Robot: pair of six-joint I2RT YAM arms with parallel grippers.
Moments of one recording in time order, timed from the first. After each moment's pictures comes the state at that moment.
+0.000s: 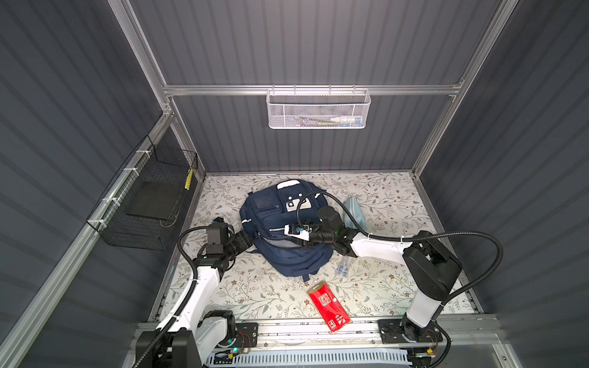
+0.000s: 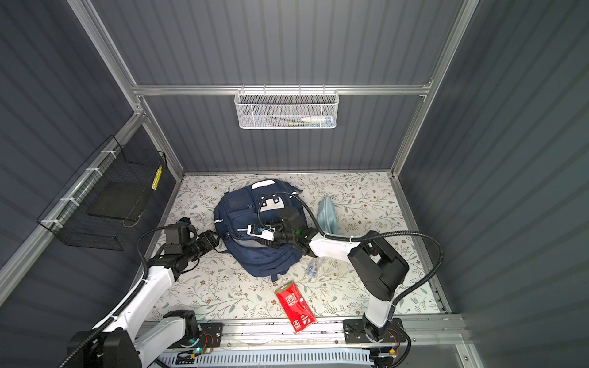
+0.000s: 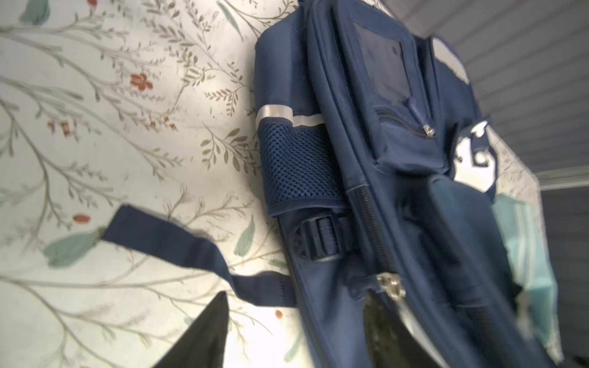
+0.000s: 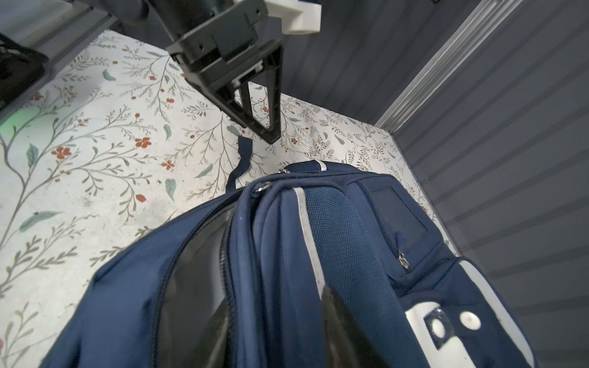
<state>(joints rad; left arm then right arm) -0.05 0.99 0.56 -0.32 0.18 -0.56 0.80 1.74 0.99 0.35 -0.46 -0.64</state>
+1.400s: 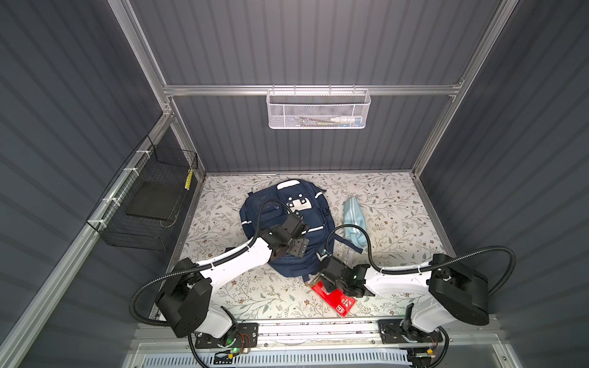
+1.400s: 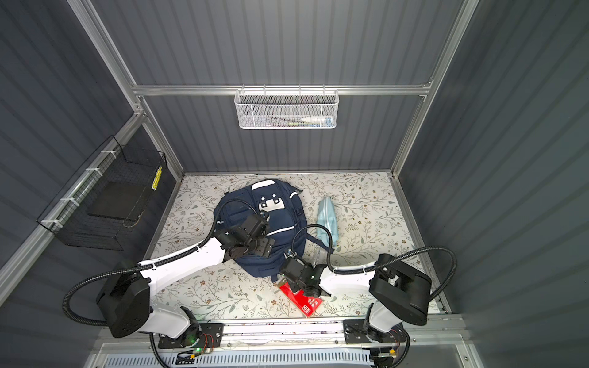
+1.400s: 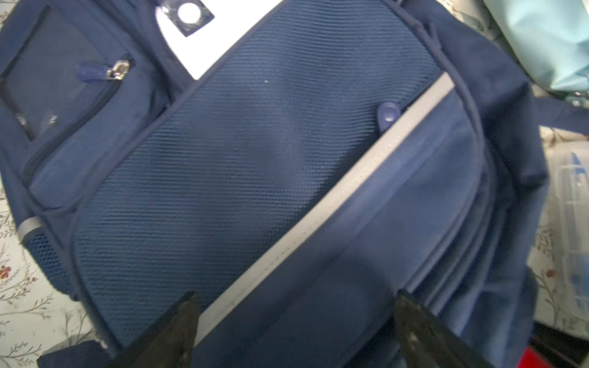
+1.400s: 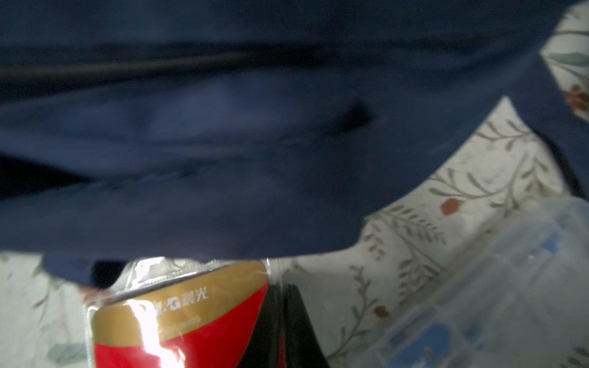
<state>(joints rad) -0.79 1.47 1.00 -0.53 -0.29 -0.25 1.06 1.53 0.63 -0.16 0.35 0.46</state>
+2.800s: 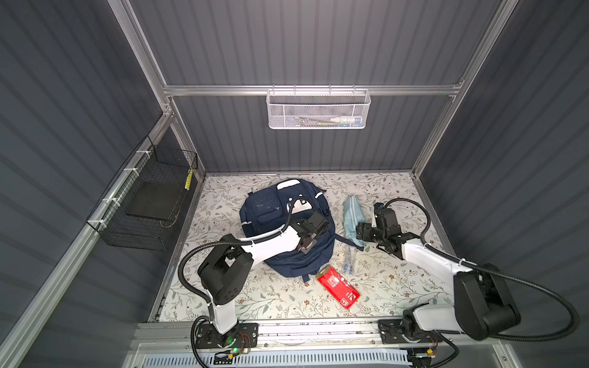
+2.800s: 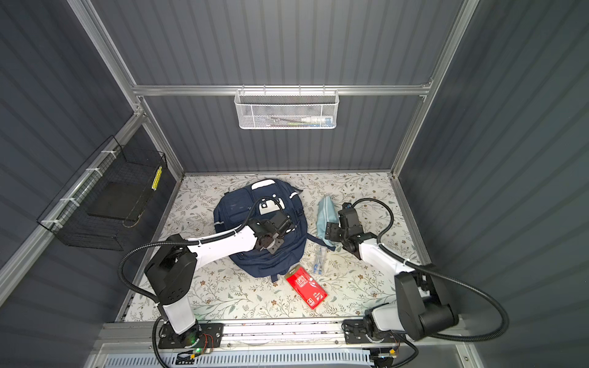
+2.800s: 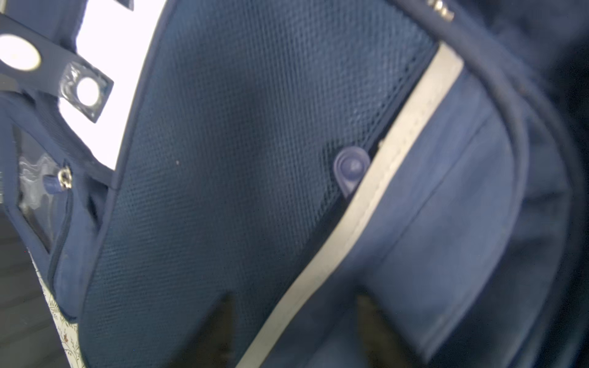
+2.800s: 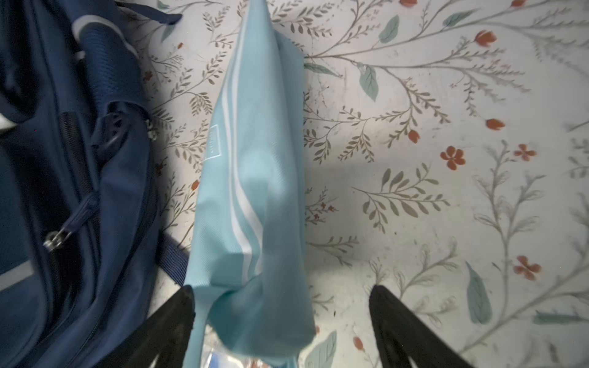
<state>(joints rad) -0.87 1.81 1.28 -0.67 -0.45 -0.01 0.26 1.44 0.74 -0.13 0.04 0.35</state>
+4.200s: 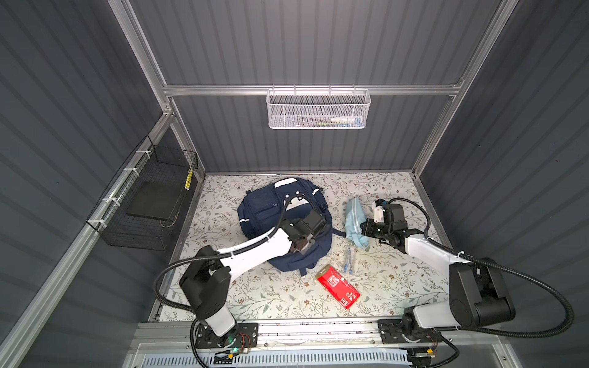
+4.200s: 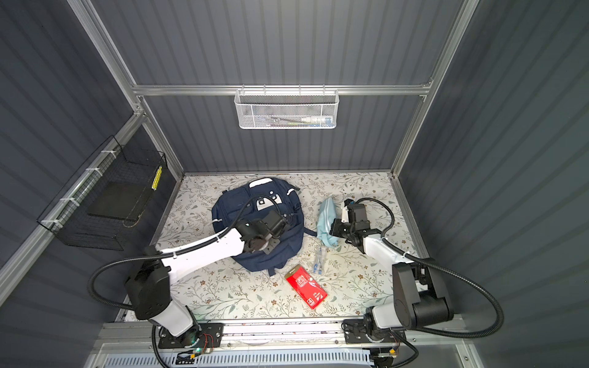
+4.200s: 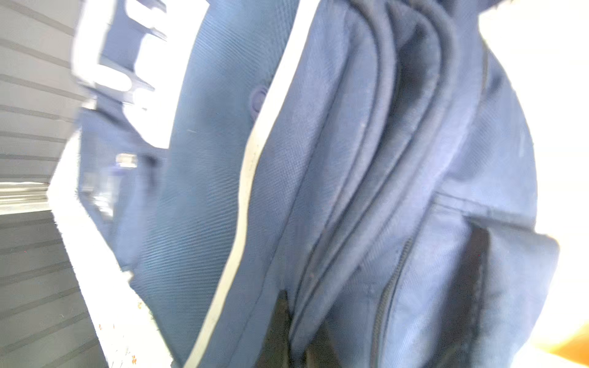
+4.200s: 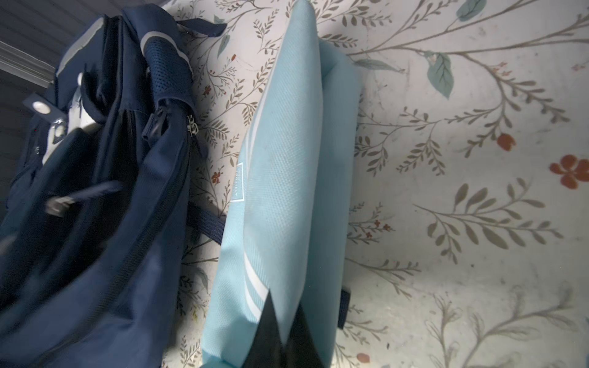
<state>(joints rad) -0.88 1.61 1.29 -0.76 -0.45 0.01 0.19 1.41 0.72 -0.07 -0.25 0.39</state>
